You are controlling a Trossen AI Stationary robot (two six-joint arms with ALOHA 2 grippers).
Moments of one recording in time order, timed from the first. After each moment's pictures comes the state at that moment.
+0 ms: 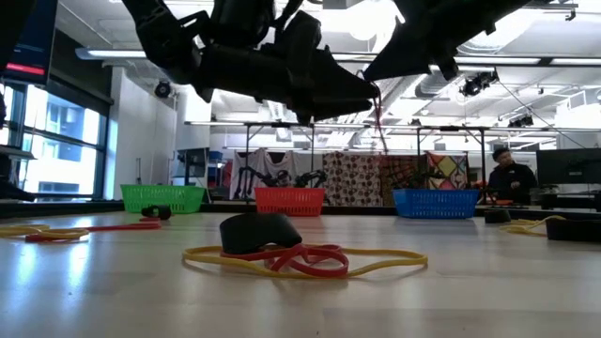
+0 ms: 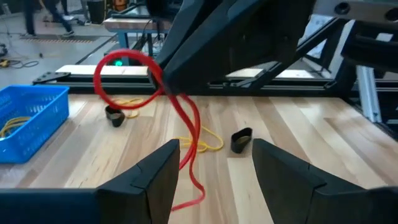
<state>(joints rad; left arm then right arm) 0.02 1.86 0.93 0.75 0.06 -0.01 0.31 1.36 0.80 0.01 0.83 0.42</state>
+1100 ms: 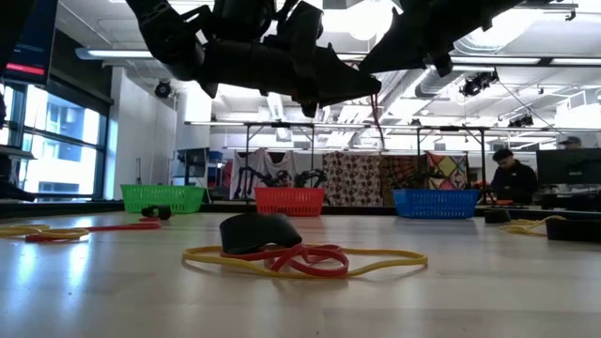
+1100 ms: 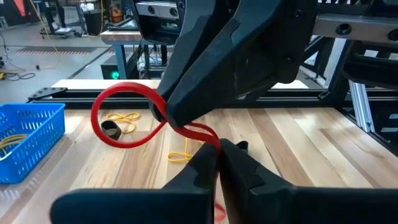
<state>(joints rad) 0.01 1.86 0.95 0.76 0.07 0.00 0.31 1.36 0.80 0.06 0.80 0.38</state>
